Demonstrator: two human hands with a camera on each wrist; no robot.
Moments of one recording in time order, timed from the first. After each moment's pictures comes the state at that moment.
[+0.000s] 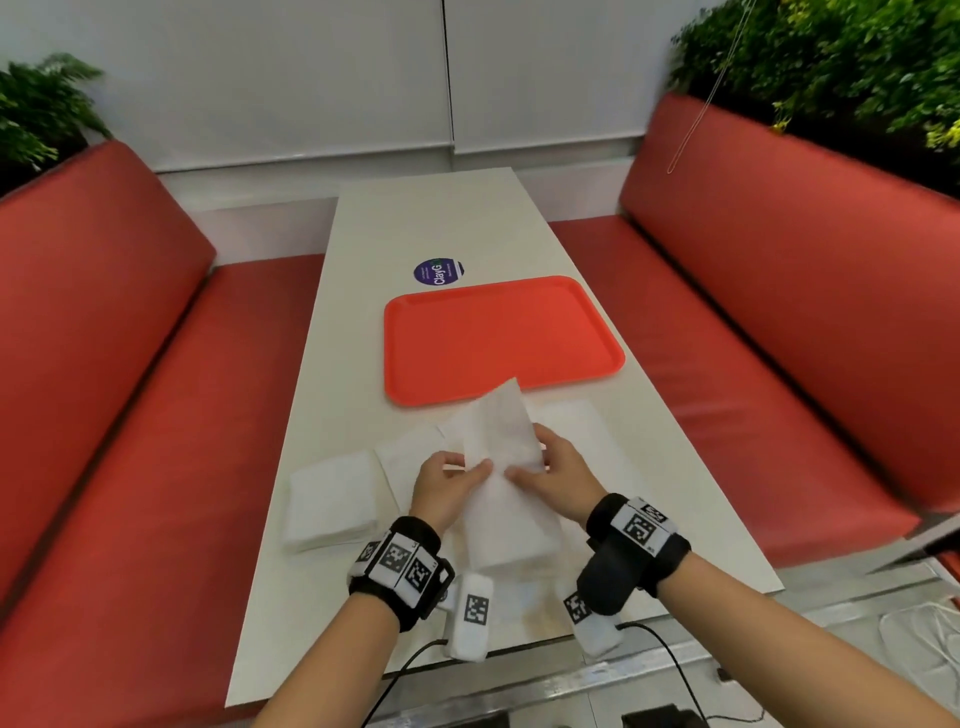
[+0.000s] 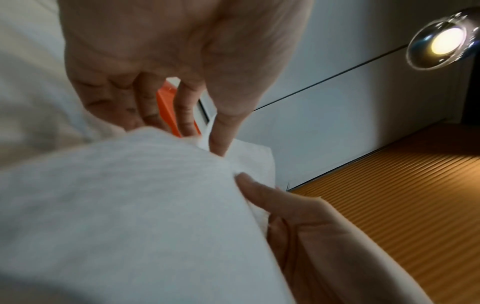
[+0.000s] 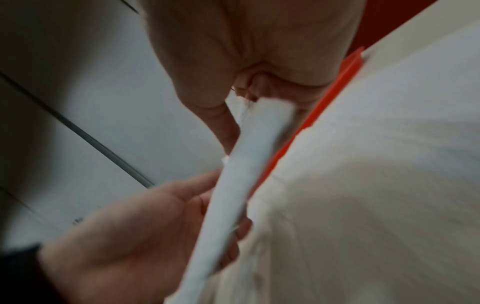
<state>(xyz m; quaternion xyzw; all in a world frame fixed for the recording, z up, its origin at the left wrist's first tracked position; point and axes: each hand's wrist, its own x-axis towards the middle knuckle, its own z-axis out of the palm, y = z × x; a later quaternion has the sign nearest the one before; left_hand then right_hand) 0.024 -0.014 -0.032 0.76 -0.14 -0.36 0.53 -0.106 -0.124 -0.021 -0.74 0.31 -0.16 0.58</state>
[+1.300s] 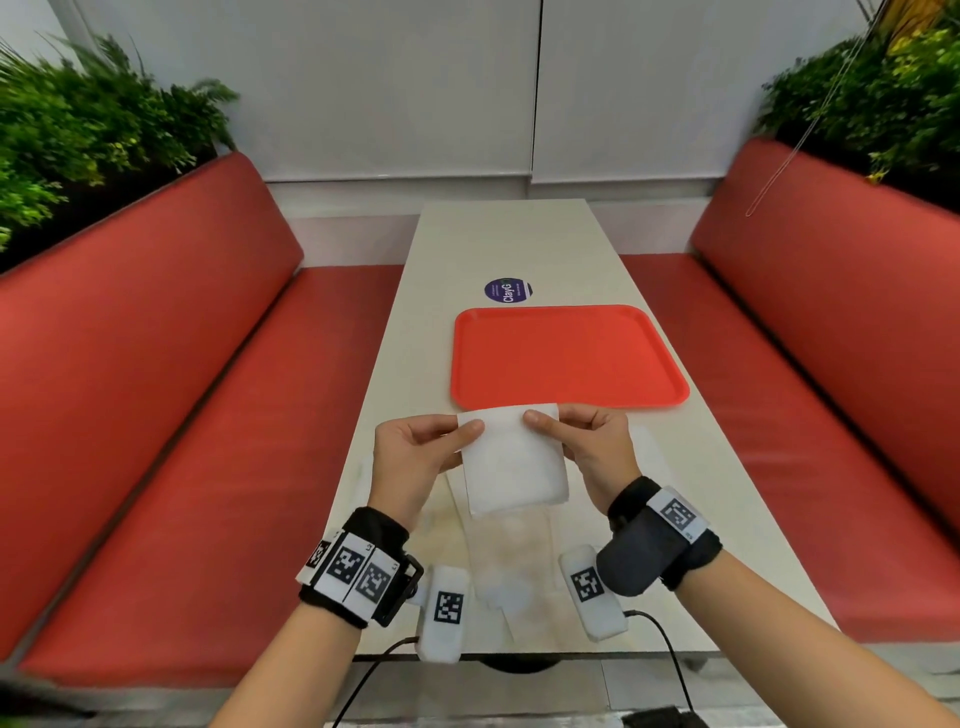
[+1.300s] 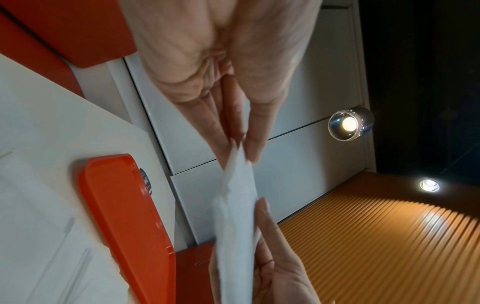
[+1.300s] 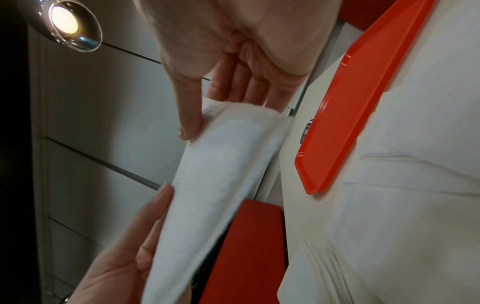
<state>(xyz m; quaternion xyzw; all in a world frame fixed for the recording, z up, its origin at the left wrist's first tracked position) 0.045 0.072 0.063 0.61 -0.19 -0.24 0.74 -0.069 -0.089 0.046 -0.56 0.22 -0.29 0.74</state>
